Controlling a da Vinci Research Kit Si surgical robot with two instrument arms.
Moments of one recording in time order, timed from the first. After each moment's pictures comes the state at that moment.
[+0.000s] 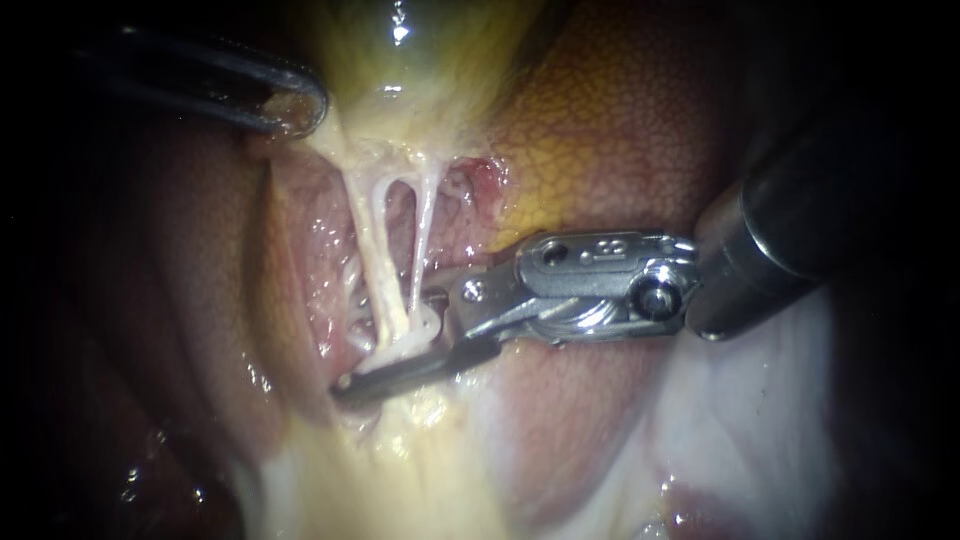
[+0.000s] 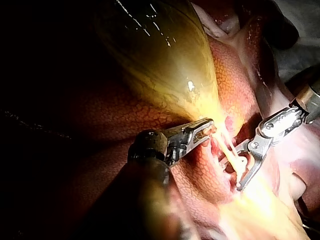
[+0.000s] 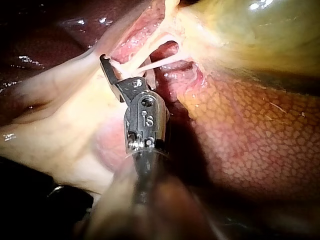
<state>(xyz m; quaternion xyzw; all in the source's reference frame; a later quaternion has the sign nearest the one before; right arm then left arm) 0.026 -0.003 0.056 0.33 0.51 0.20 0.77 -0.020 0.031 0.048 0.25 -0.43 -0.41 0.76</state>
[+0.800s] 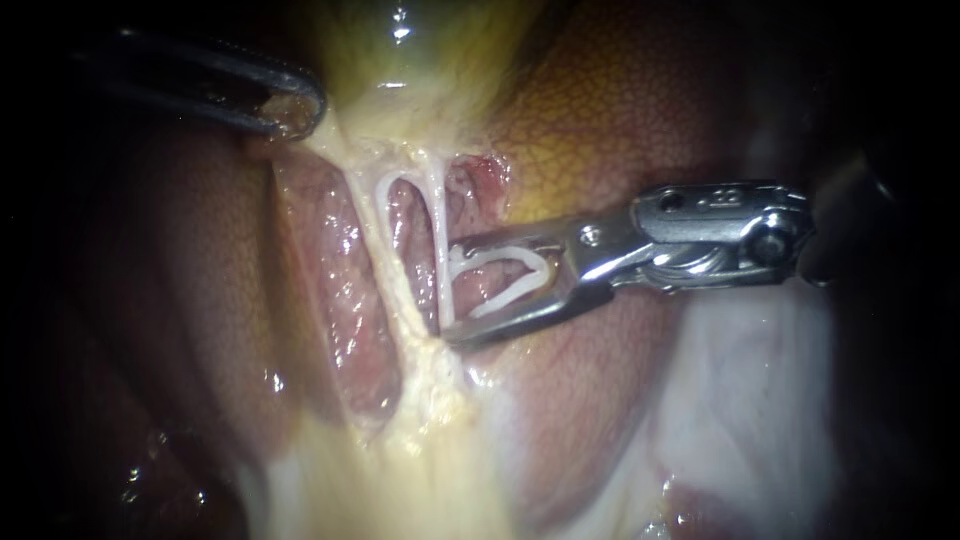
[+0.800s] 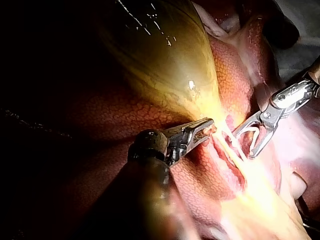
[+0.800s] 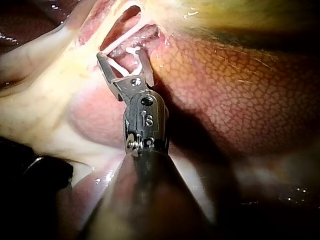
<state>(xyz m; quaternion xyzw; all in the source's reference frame) 0.016 0.002 0.057 0.31 0.51 0.23 0.77 -0.020 0.031 0.048 0.25 -0.43 -0.41 0.76</state>
